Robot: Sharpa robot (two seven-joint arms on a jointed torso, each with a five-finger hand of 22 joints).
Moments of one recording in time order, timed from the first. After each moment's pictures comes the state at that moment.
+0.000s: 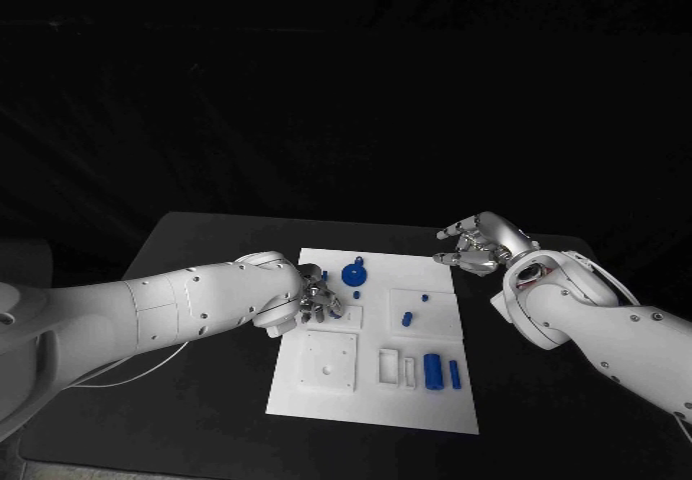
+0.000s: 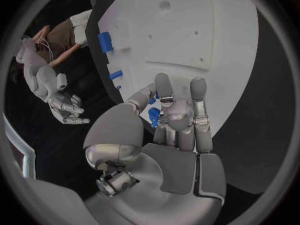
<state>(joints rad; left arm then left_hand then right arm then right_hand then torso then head) 1.27 -0.59 -0.24 1.20 -0.89 -0.09 -0.46 0.98 0.04 0.47 -0.16 0.26 1.18 0.06 0.06 0.64 1.47 -0.08 0.63 0.20 1.43 -0.14 1.28 0.71 0.04 1.17 -0.15 0.72 1.09 0.99 -0.73 0.27 1.45 -1.42 -0.43 -0.26 1.28 -0.16 0.27 -0.13 0.33 1.02 0.11 0.07 0.06 1.26 0.00 0.78 1.03 1.42 -0.07 0.86 0.98 0.08 1.44 -0.09 0.68 1.31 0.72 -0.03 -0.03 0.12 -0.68</state>
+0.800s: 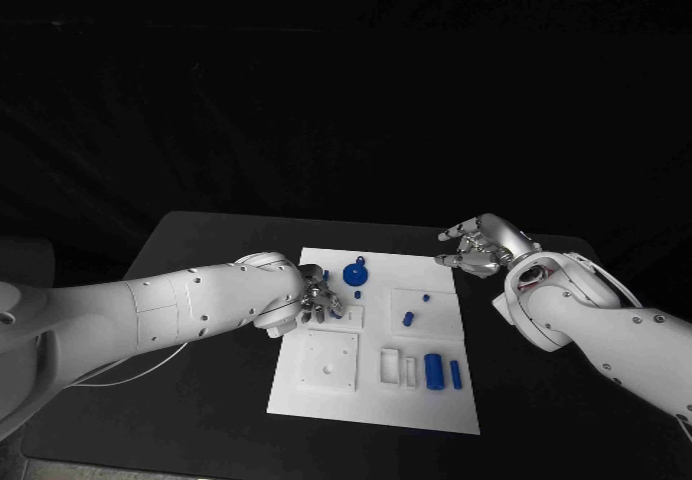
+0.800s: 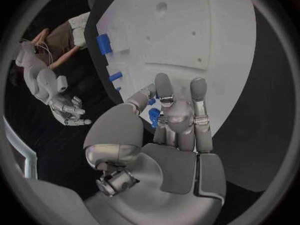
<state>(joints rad) 1.27 -0.60 -0.24 1.21 -0.91 -0.09 -0.46 0.97 0.05 0.48 -0.16 0.27 1.18 0.06 0.07 0.67 1.47 -0.08 0.64 0.20 1.43 -0.14 1.30 0.73 0.04 1.18 -0.14 0.69 1.13 0.99 -0.73 0.27 1.45 -1.42 -0.43 -0.26 1.28 -0.16 0.27 -0.13 0.33 1.02 0.11 0.07 0.06 1.26 -0.01 0.78 1.03 1.42 -0.07 0.86 0.98 0.08 1.44 -0.09 0.68 1.31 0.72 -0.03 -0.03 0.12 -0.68</state>
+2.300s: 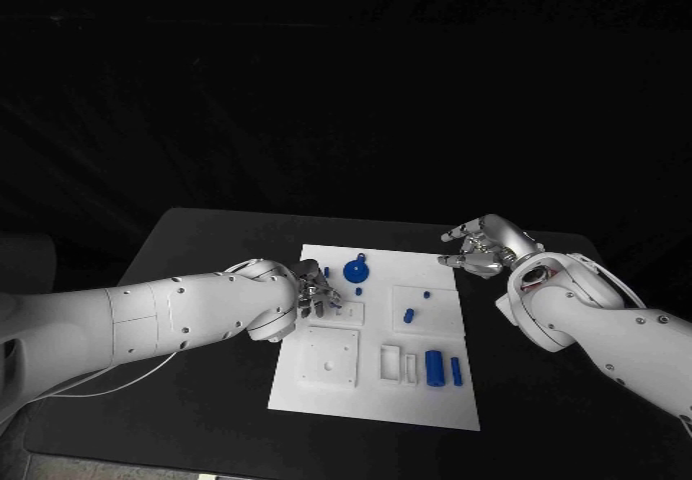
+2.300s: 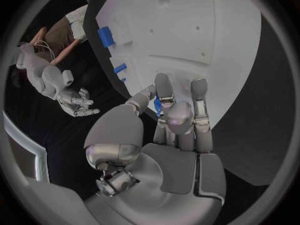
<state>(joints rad) 1.26 -0.67 -0.24 1.34 -0.95 -0.30 -0.44 0.95 0.06 0.48 -0.16 0.24 1.18 0.06 0.06 0.70 1.47 -0.08 0.65 0.20 1.43 -0.14 1.31 0.74 0.04 1.20 -0.14 0.67 1.18 0.98 -0.74 0.27 1.45 -1.42 -0.42 -0.26 1.28 -0.16 0.28 -0.13 0.34 1.02 0.11 0.07 0.06 1.26 -0.01 0.78 1.03 1.42 -0.07 0.86 0.99 0.08 1.44 -0.09 0.68 1.31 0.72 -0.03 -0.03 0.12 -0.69</state>
